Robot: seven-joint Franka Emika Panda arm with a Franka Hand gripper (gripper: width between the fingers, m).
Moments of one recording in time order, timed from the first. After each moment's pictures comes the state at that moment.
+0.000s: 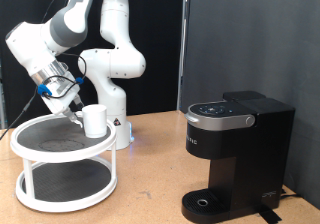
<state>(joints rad) -0.41 -0.49 -0.49 -2.76 0.33 2.02 1.75</state>
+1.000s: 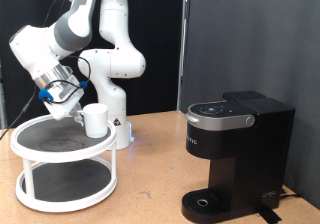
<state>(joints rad) -0.38 -0.45 -0.46 -2.75 0.39 2.08 1.79</state>
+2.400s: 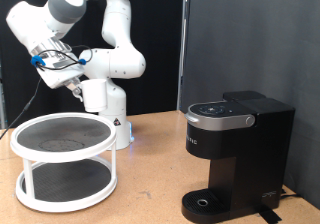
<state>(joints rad) -0.43 -0.66 -0.42 -2.74 0.50 2.00 1.90</state>
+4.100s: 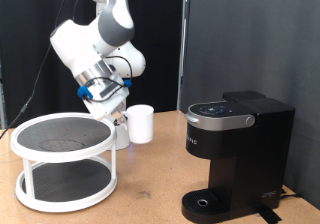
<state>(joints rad) -0.21 -0.34 -0.18 -2.69 0.79 2.32 2.03</state>
